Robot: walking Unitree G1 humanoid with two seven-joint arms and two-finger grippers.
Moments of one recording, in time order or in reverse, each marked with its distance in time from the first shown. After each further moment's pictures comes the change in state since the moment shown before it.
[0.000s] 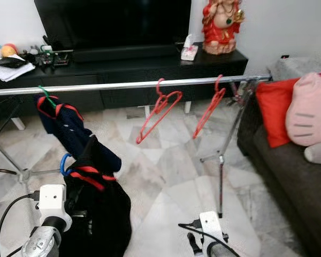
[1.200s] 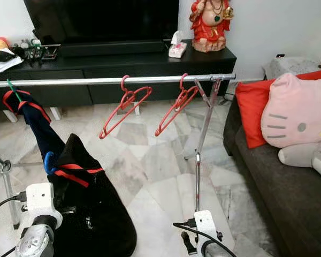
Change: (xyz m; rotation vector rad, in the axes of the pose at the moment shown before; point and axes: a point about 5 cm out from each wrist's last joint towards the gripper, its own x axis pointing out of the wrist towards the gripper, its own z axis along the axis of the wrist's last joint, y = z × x) left arm 0.002 0.014 0.003 -0.016 -0.013 0.157; right arm -0.001 -0.003 -0.001 -0.003 0.004 0.009
